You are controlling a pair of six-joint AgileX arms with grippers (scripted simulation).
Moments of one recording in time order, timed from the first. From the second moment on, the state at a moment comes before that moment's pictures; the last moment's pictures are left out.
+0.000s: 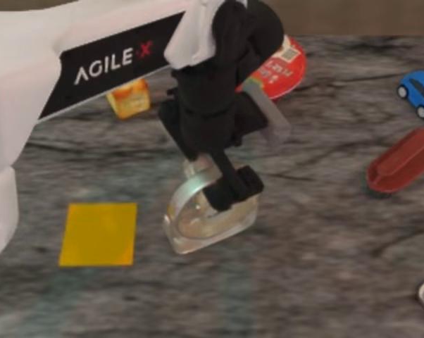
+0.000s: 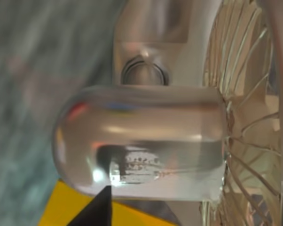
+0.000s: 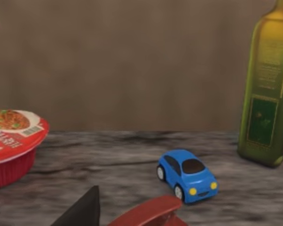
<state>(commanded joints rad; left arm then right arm) -0.70 2.14 1.85 -1.28 0.00 0.44 0.00 0.00 0.00 0.00 0.00 0.00</state>
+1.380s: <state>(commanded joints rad) -0.69 2.14 1.92 -1.35 0.00 0.44 0.00 0.00 0.00 0.00 0.00 0.00</state>
